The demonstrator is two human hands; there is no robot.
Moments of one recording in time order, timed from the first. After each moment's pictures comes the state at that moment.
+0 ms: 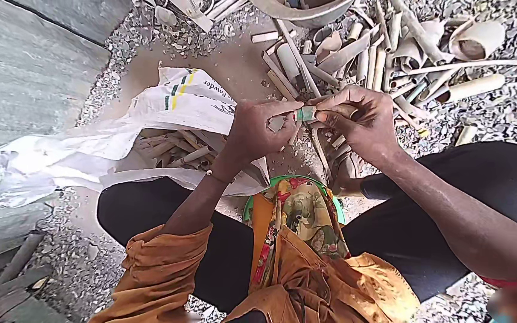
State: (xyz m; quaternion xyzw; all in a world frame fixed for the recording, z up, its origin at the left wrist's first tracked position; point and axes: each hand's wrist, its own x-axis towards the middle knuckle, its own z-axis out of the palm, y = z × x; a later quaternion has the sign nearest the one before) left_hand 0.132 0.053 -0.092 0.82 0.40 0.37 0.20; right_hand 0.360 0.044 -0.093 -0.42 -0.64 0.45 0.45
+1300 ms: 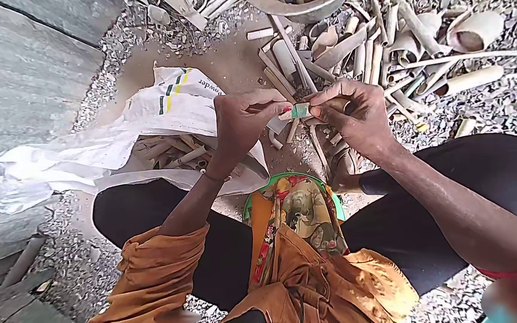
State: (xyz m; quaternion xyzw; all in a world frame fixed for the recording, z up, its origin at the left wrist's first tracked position) left_hand 0.129 0.057 -0.095 0.72 0.45 0.45 0.28; right_hand 0.358 0.047 -0.093 -0.42 -0.59 0.51 0.45
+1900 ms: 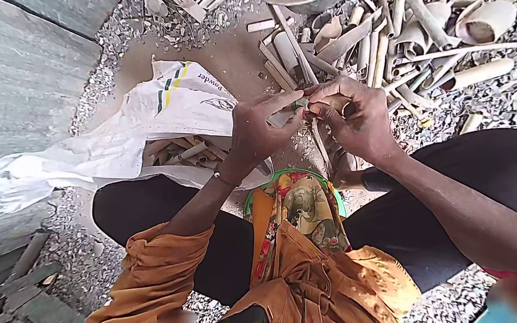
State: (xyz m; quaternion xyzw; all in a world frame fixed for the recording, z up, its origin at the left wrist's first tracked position) left_hand 0.146 0.040 -0.103 0.77 0.45 0.41 0.20; right_hand 0.354 0.043 -0.100 -0.43 -0.72 0.34 0.42
